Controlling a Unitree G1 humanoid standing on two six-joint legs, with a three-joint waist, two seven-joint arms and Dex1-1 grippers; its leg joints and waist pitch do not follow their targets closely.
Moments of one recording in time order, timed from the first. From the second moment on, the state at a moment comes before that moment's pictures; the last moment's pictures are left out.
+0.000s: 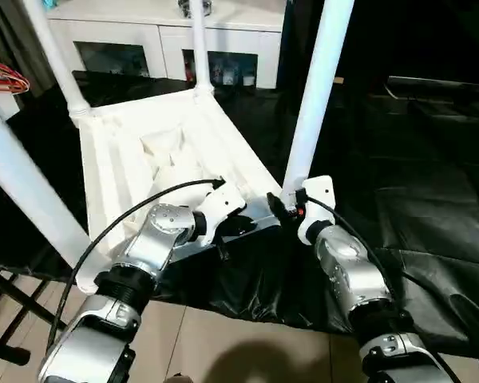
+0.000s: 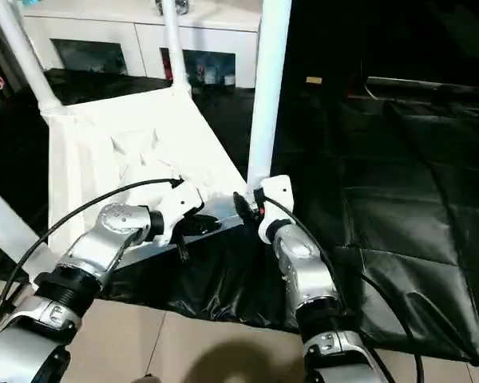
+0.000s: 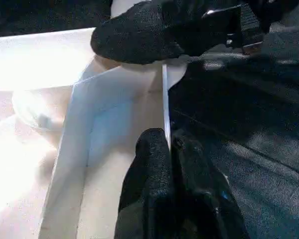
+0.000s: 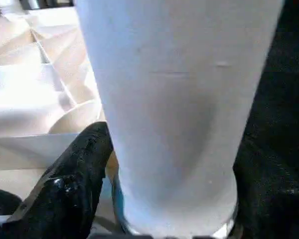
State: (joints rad) left arm -0.62 0.22 -0.25 0.62 0.12 0.12 -0.95; right arm -0.47 -0.01 -0.01 0.62 0.07 0.04 0.37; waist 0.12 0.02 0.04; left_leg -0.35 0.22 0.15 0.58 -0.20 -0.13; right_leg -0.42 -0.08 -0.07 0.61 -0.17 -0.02
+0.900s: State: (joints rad) left arm -0.60 0.38 -0.30 0.60 0.02 0.02 -1.39; right arm -0.42 -0.36 0.20 0.45 0.18 0.14 1.24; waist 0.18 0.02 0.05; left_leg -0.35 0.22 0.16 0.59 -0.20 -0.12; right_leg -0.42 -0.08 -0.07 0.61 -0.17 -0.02
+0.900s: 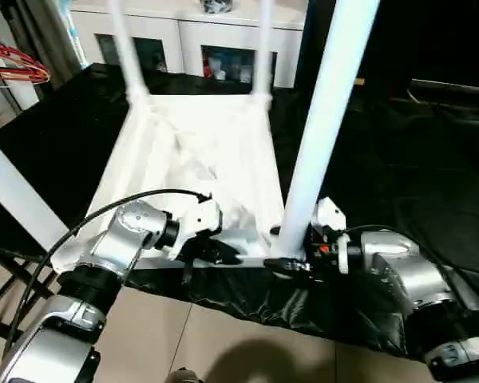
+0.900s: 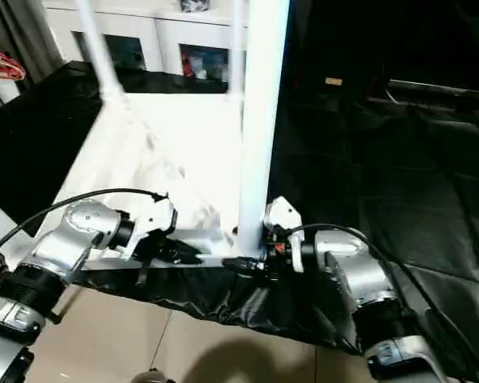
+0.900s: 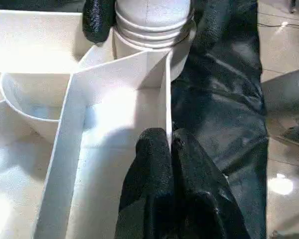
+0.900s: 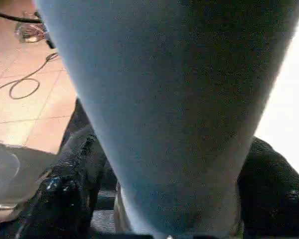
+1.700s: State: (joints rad) left arm -0.63 0.23 -0.26 0.64 0.11 0.11 -0.98; right arm -0.44 -0.07 0.00 0.57 0.10 0.11 0.49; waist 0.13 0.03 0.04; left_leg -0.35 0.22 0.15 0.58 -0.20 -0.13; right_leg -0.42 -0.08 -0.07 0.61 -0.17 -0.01
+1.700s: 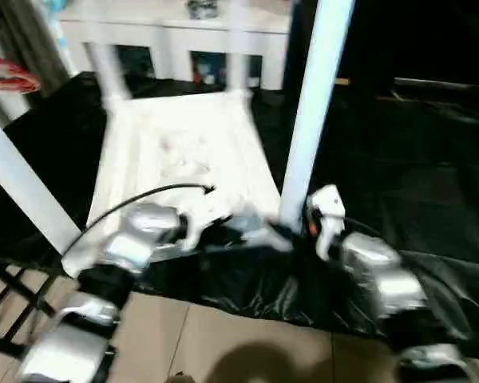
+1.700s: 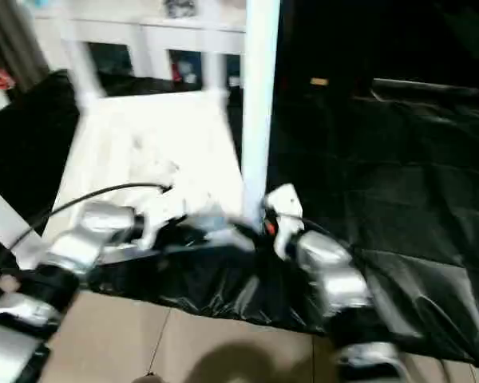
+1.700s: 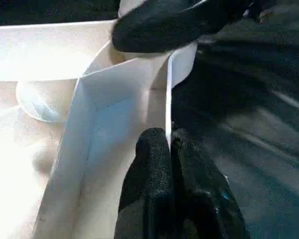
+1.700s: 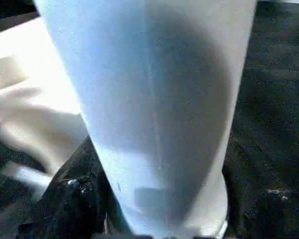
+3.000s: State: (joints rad) left arm -0.57 0.37 -0.28 0.58 0.01 0.03 -1.33; right arm -0.42 -0.33 0.18 0.46 0.14 0.09 1.16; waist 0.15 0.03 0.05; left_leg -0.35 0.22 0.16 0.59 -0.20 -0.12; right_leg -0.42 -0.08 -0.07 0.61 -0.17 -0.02
